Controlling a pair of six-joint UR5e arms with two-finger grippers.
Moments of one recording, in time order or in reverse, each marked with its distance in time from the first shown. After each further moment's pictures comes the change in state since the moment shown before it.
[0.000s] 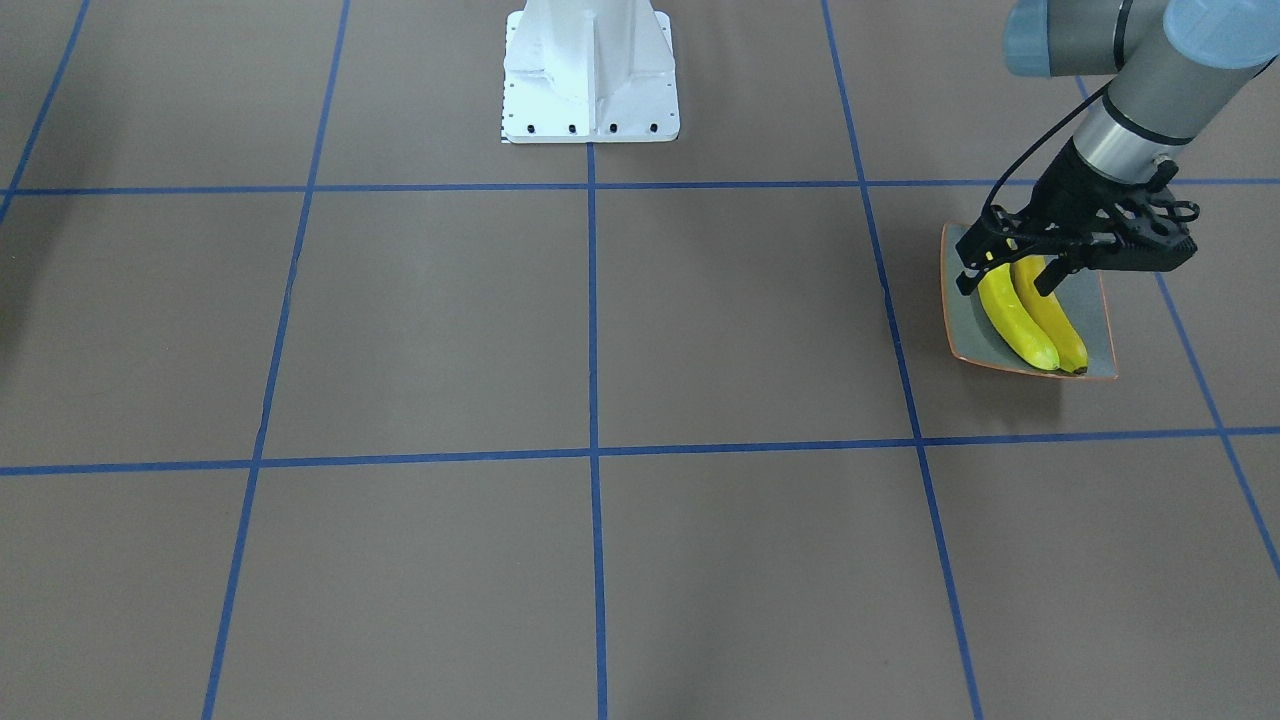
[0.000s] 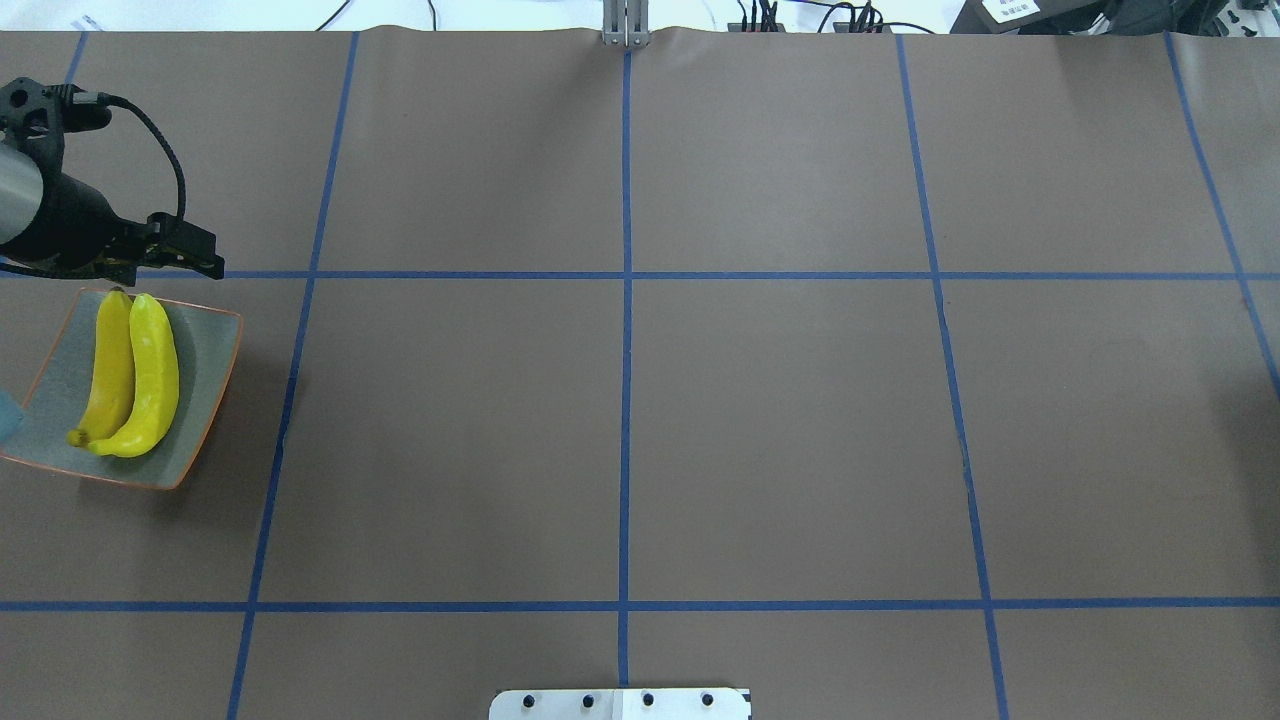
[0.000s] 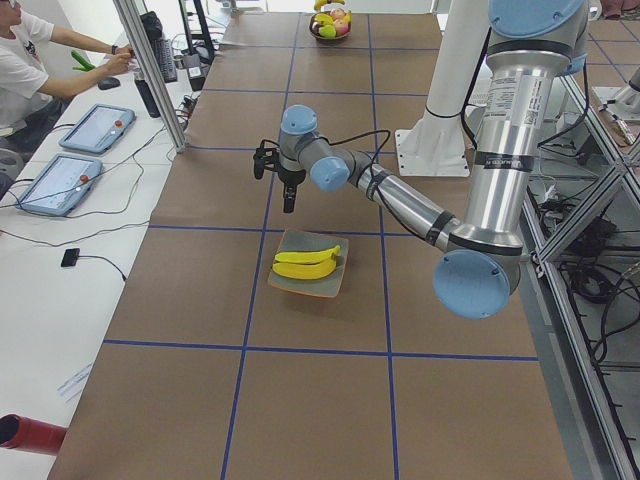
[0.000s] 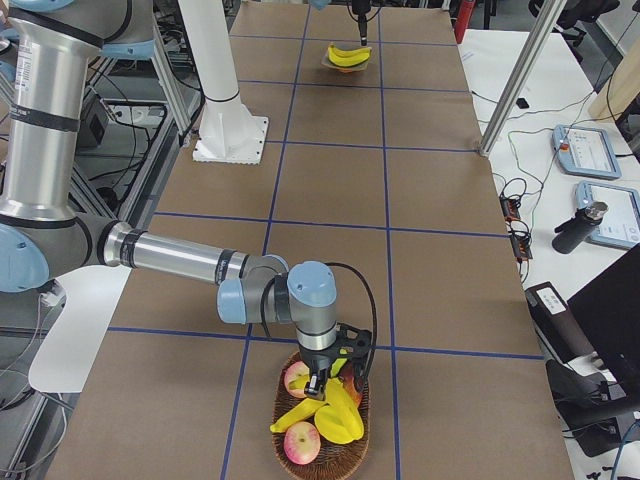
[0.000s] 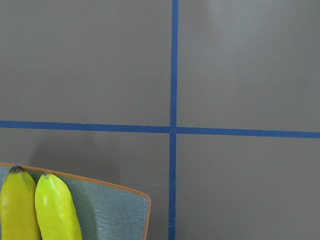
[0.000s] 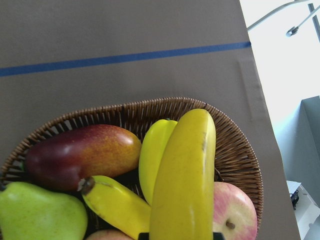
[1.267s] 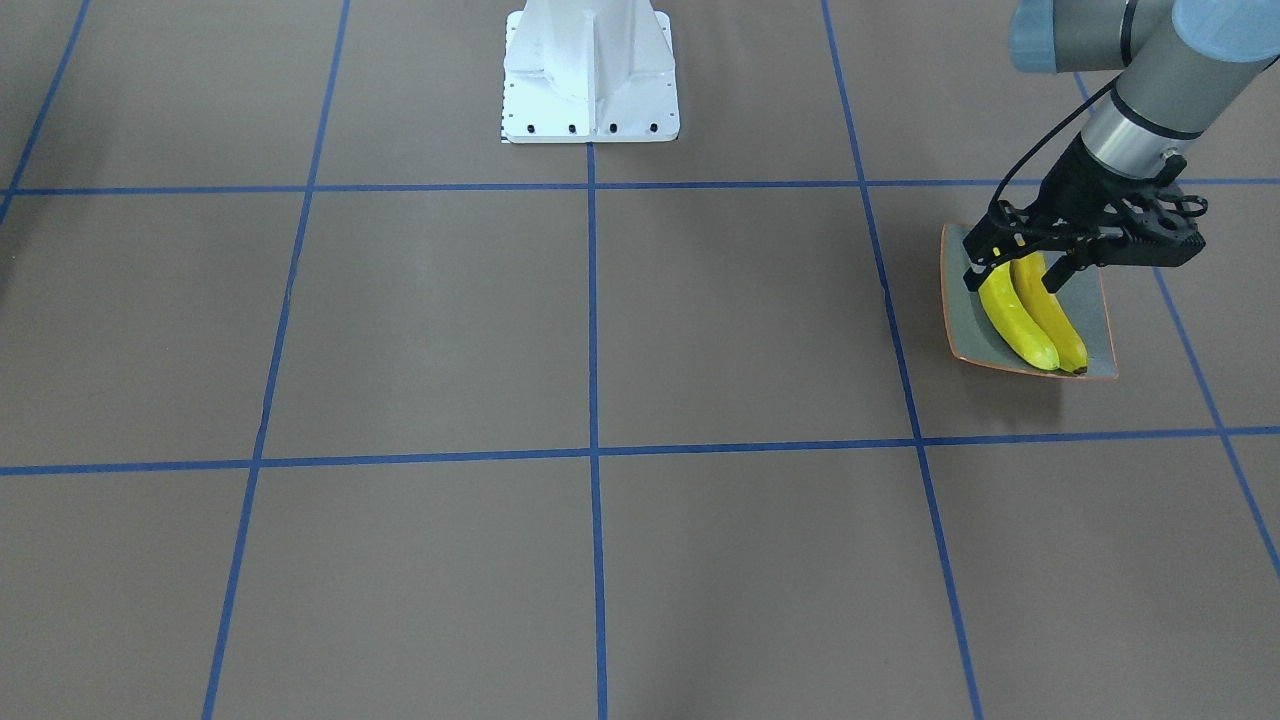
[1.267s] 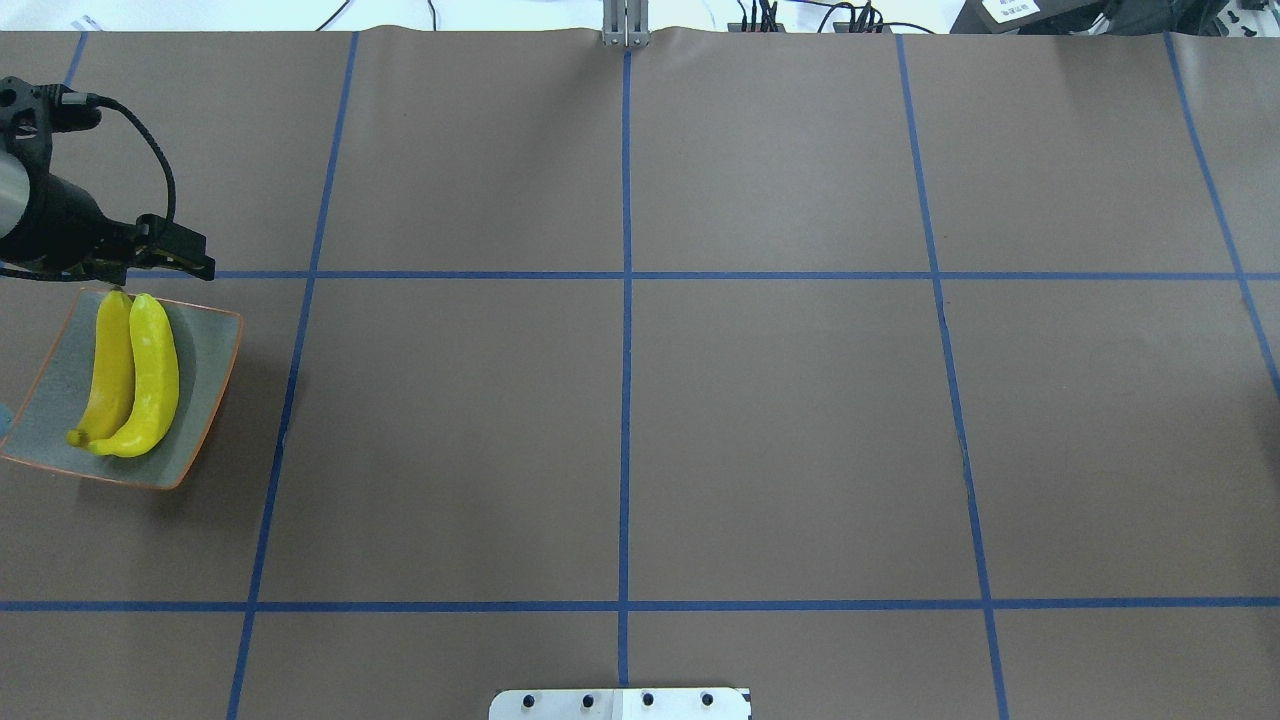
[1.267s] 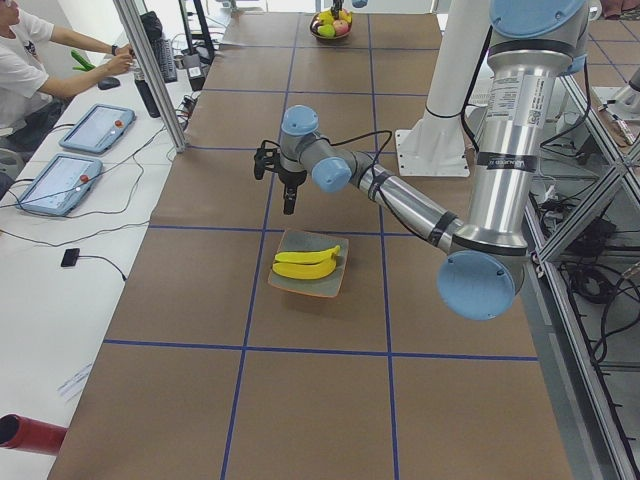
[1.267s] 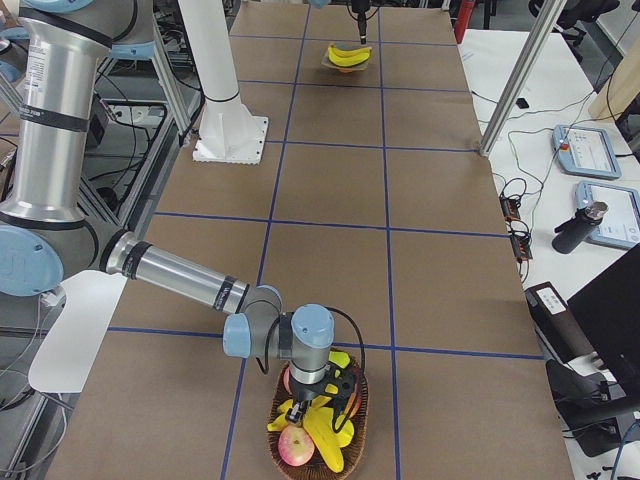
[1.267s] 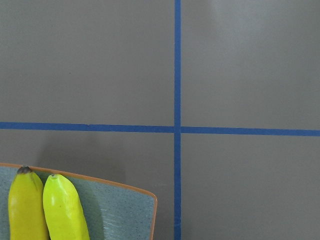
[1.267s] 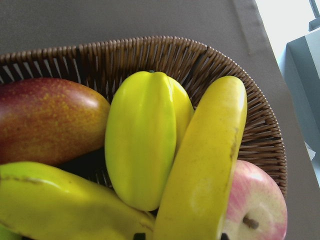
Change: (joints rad) left arm -0.008 0.014 -0.014 0.003 0.000 0.023; right arm -0.108 0.019 -0.261 0.110 -0.008 0.170
